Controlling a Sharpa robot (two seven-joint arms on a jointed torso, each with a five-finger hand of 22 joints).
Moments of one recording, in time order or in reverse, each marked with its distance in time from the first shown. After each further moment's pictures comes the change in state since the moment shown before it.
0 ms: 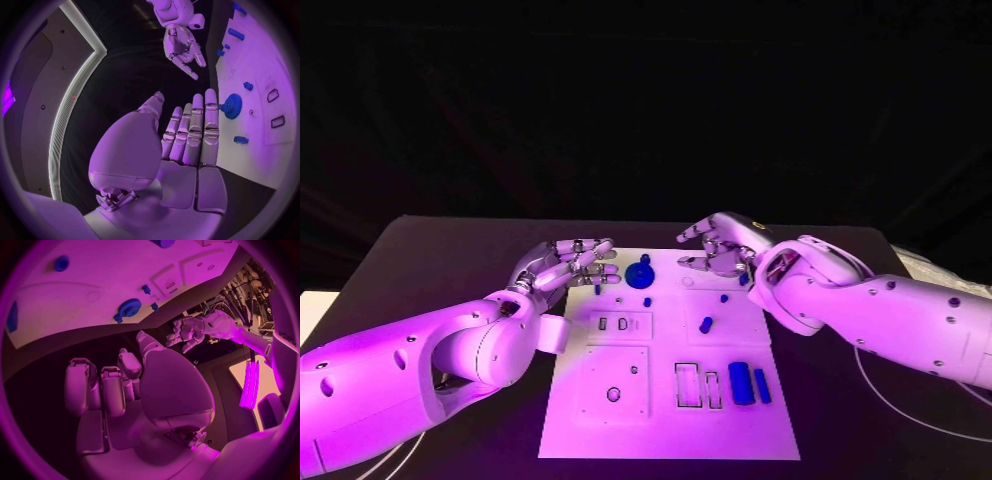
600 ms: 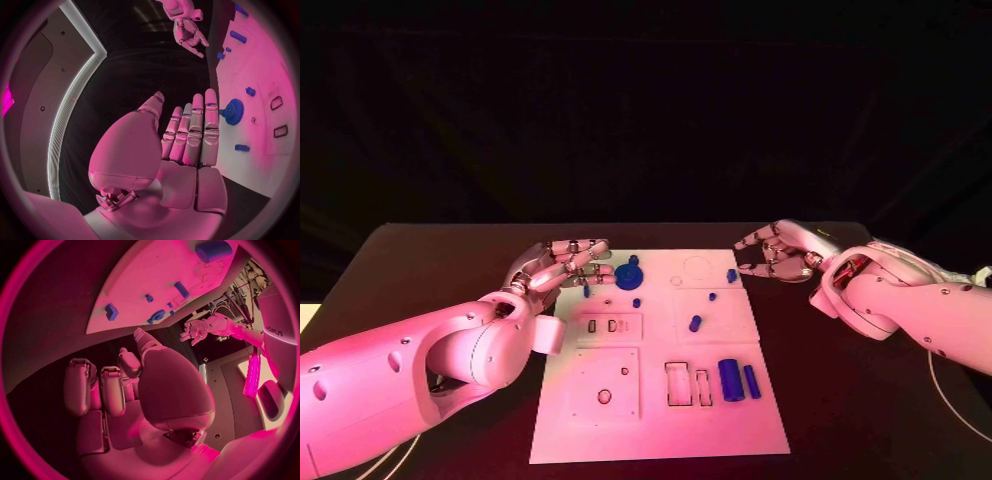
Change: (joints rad) left arm 0.000 0.001 -0.001 -0.007 0.000 0.005 0.000; left_hand 0.000 0.000 0.000 0.000 0.000 0.000 0.000 0.000 0.000 0.000 0.000 0.000 0.000 0.000 0.000 0.000 0.000 0.000 0.000 0.000 0.000 0.000; right arm -0.030 -0.168 -0.011 -0.081 0.099 0.060 0.171; right_hand 0.027 -0.017 -0.003 -0.030 0.006 0.010 -0.003 0.000 0.001 -0.004 -0.004 -0.013 -0.011 0.000 0.000 0.000 0.001 0.000 0.000 0.000 0.000 -0.001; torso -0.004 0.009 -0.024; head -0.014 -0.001
